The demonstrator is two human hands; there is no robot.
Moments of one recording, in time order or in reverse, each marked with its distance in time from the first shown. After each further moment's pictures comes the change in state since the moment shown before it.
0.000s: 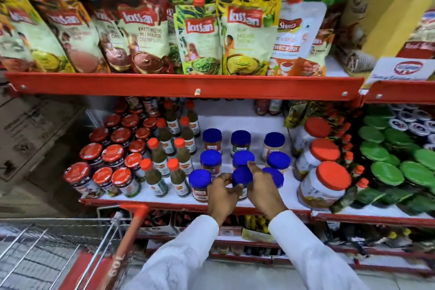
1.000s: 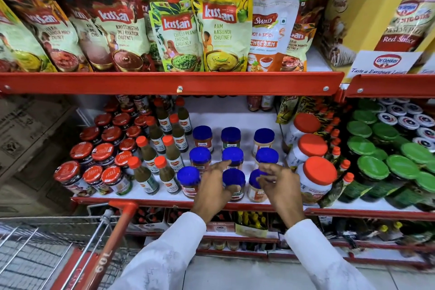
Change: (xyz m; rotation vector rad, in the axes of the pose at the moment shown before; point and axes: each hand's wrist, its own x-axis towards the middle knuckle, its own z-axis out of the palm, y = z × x) left_hand -0.003 0.020 -0.004 0.363 -0.086 0.202; right_hand -0.014 0.055 -0.037 0.326 0.252 0.052
